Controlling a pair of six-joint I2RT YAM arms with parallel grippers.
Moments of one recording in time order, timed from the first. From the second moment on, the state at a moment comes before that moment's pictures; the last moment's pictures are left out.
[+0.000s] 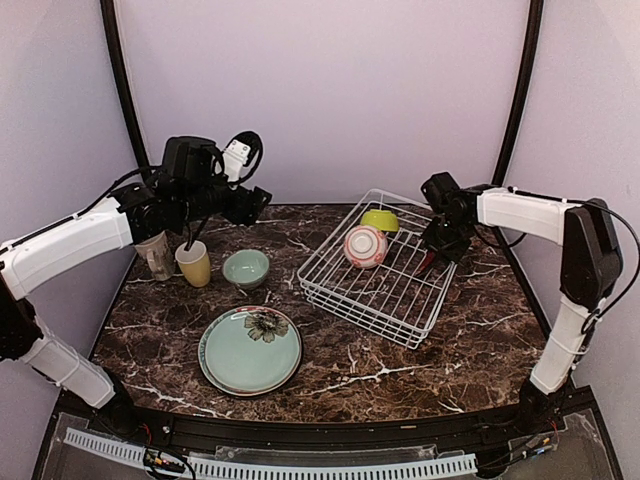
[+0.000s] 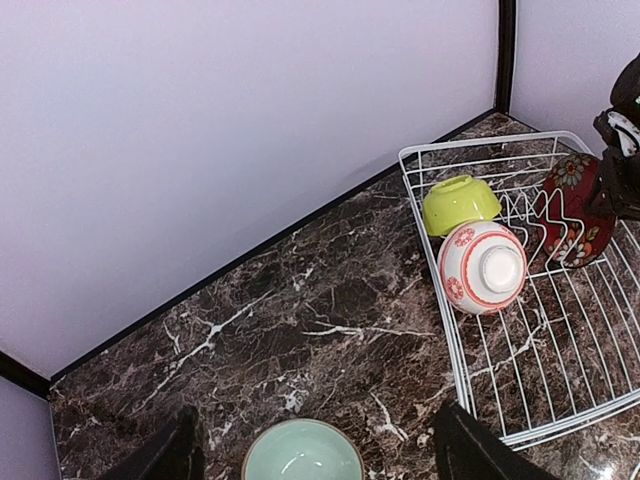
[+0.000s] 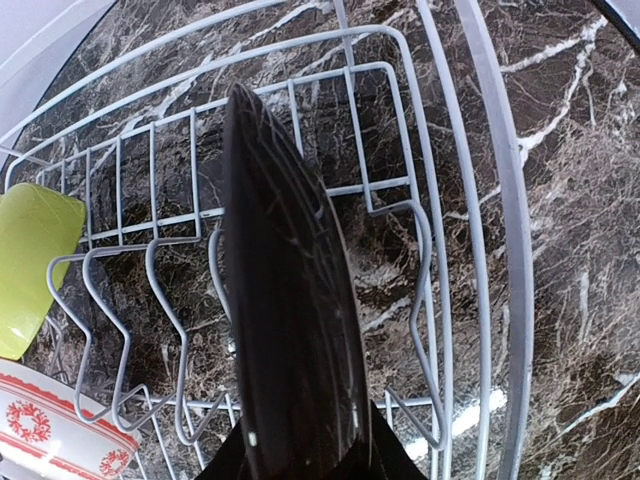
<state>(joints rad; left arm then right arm) -0.68 1.41 1.31 -0.29 -0.23 0.12 0.43 1.78 1.38 -0.74 0.27 1.08</state>
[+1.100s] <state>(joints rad) -0.68 1.32 1.29 -0.26 -0.33 0.13 0.51 1.41 1.31 -0.77 0.31 0.66</state>
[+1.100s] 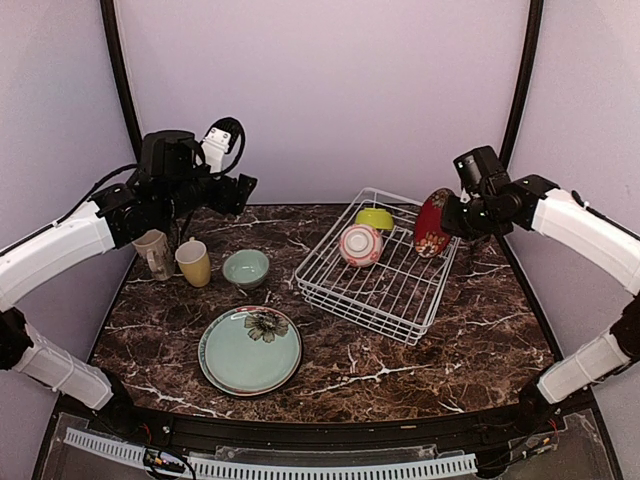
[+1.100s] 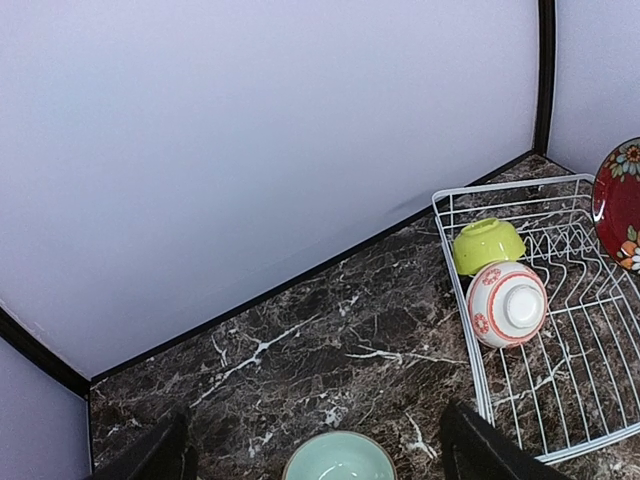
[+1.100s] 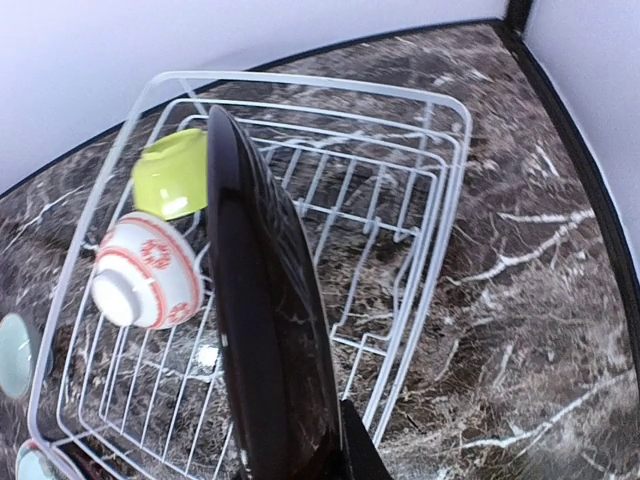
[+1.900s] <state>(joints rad) -0.68 1.13 1.10 -0.05 -0.48 0.12 0.82 1.71 1.23 -0.21 -0.73 0.41</state>
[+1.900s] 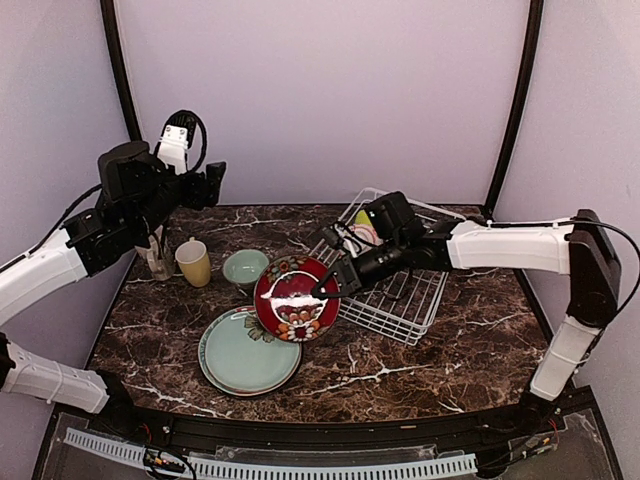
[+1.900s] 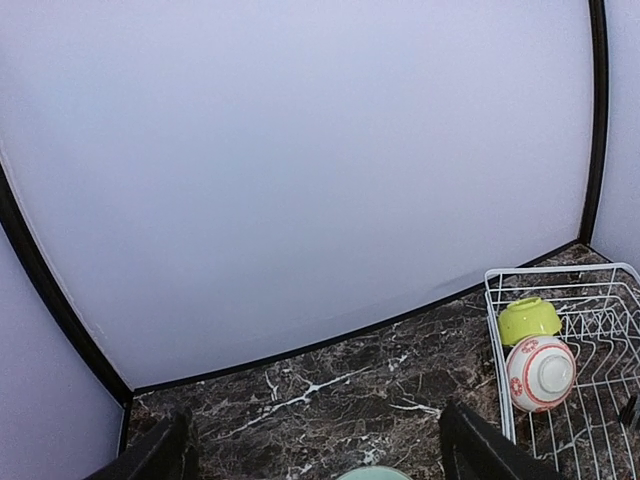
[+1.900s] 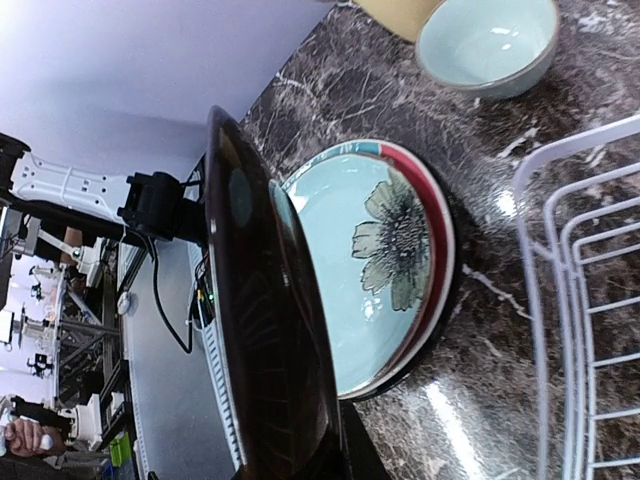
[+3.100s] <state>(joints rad) -0.68 1.17 1.09 -0.03 -0.48 0.13 1.02 2.11 1.56 -0.29 -0.65 0.40</state>
